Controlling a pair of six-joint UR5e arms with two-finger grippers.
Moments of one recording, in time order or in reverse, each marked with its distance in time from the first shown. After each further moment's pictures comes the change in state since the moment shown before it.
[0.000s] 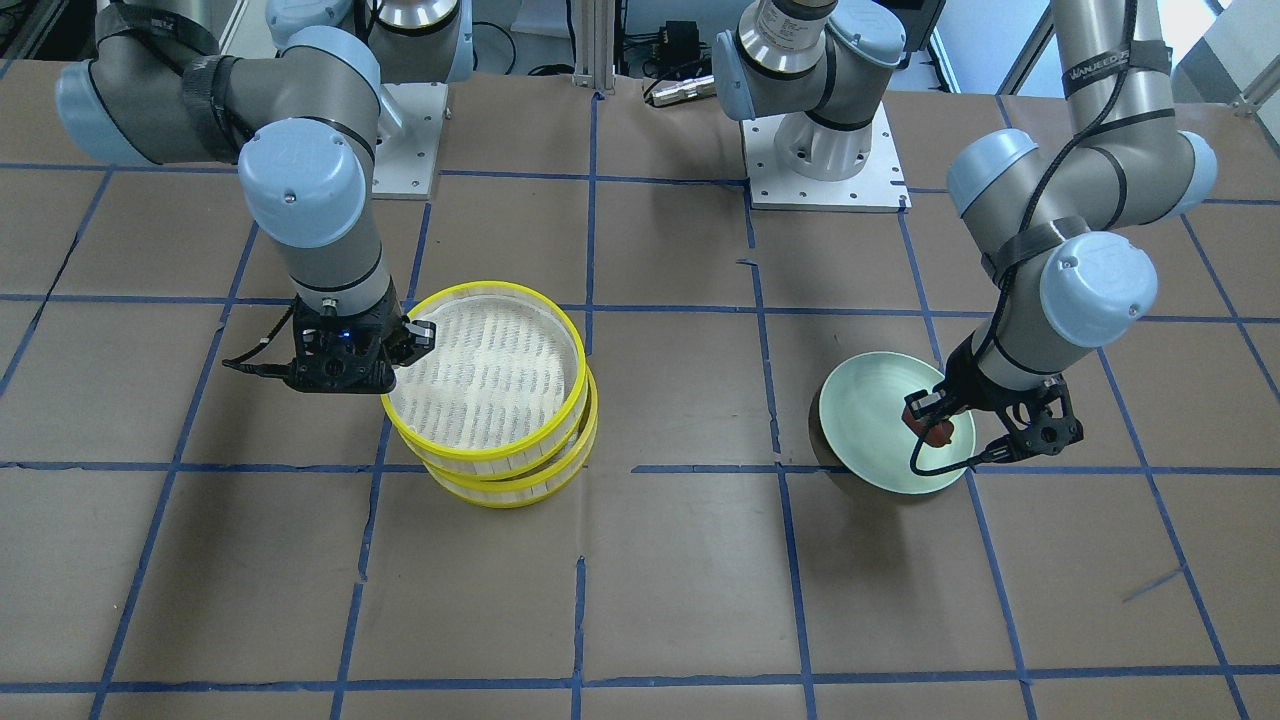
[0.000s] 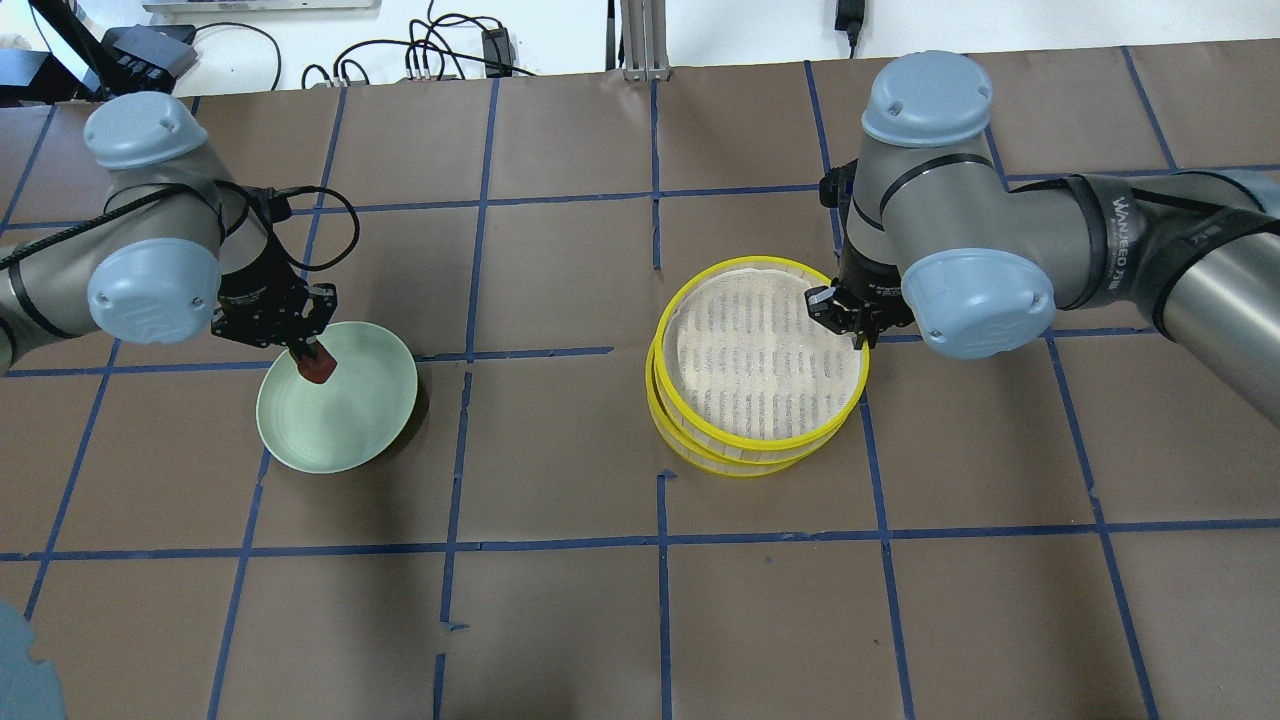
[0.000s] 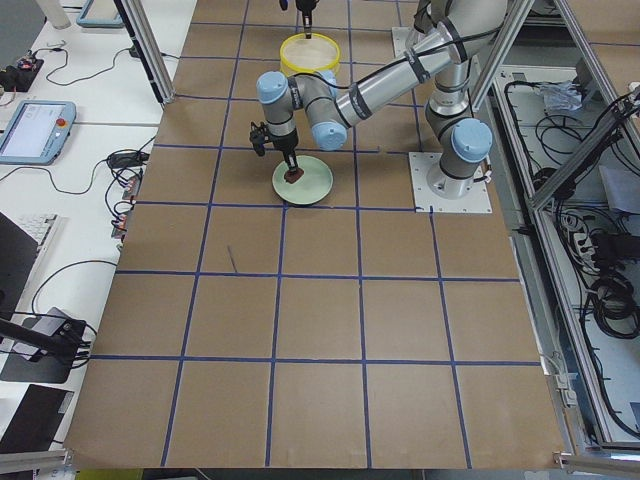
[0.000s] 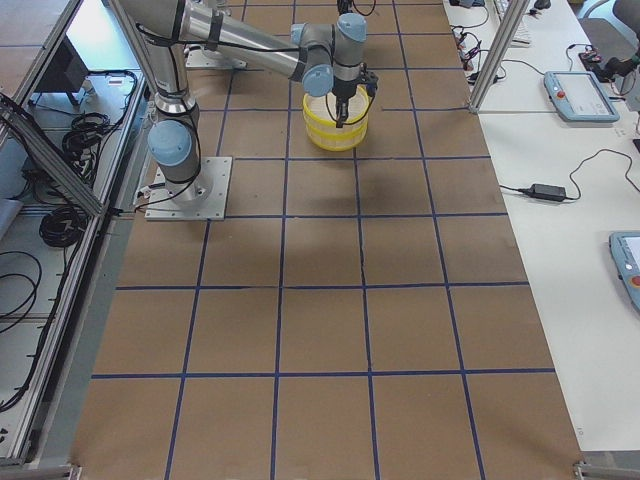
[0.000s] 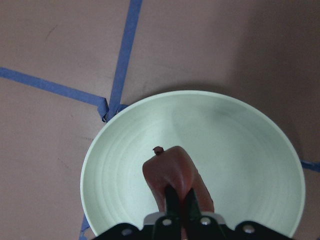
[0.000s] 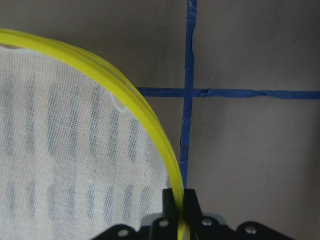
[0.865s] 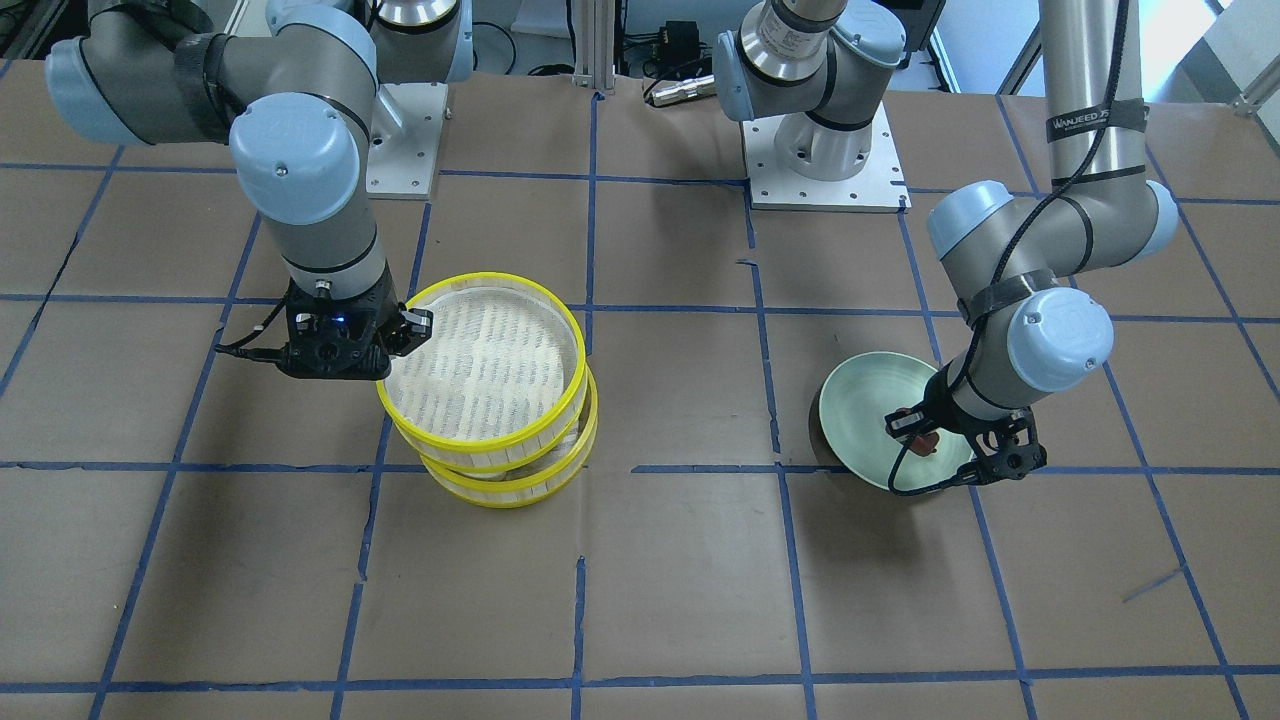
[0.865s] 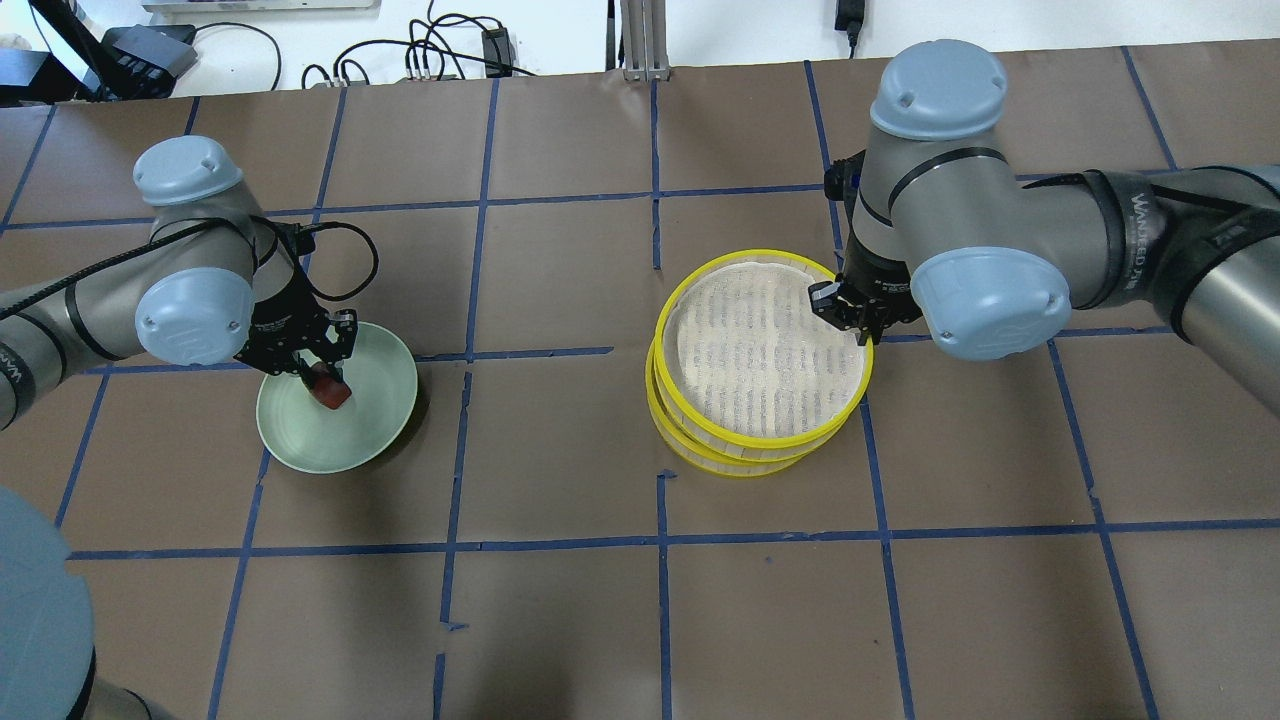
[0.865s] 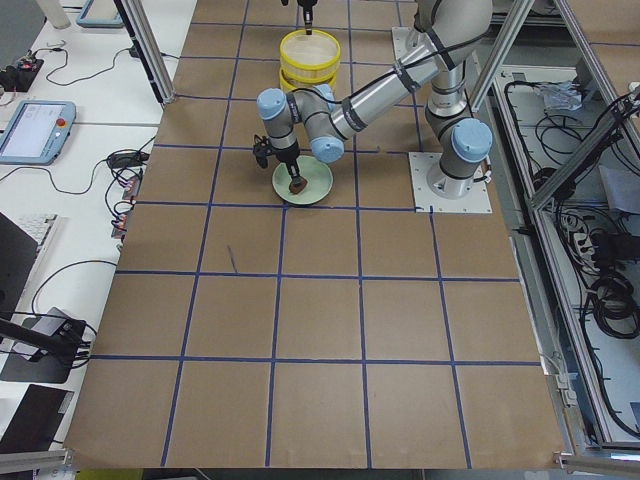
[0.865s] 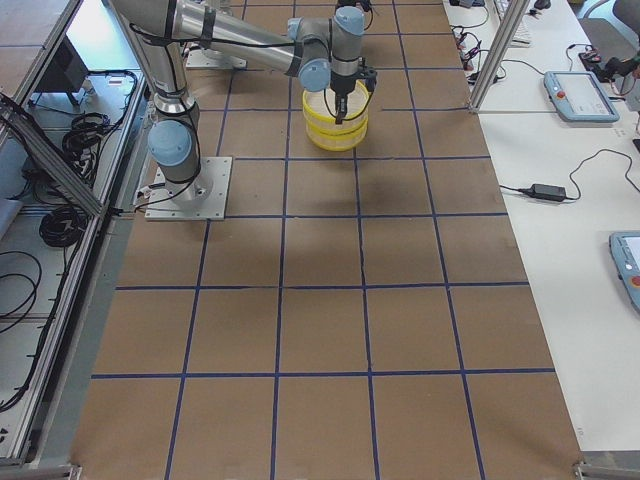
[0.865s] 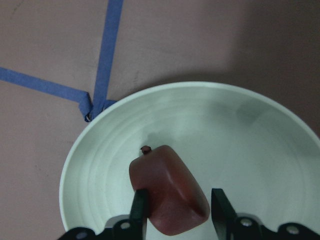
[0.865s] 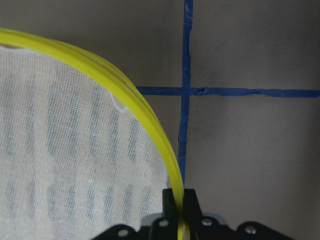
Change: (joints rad) left arm 0.006 -0.099 -0.056 0.107 0.014 0.006; right arm -0.001 -0.031 0.000 0.018 0.002 0.001
